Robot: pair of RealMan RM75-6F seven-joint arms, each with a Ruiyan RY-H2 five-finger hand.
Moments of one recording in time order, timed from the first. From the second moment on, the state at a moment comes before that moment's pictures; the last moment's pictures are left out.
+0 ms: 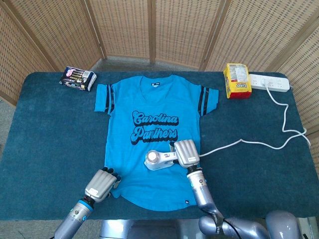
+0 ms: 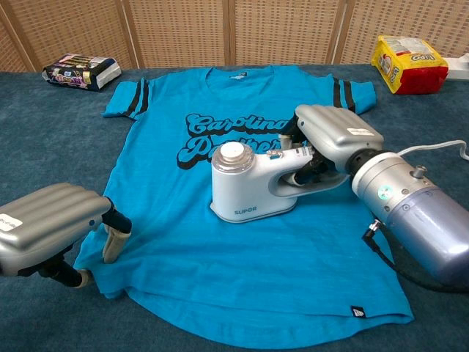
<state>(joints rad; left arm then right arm) -0.38 -1.61 0.09 -1.70 1.40 1.14 0.65 0.62 -1.95 0.24 -1.28 -1.21 1.21 -0.45</state>
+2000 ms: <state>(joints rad) -0.38 -1.62 0.09 -1.69 1.40 1.14 0.66 0.56 -1.91 0.25 -1.20 -1.23 1.21 -0.32</state>
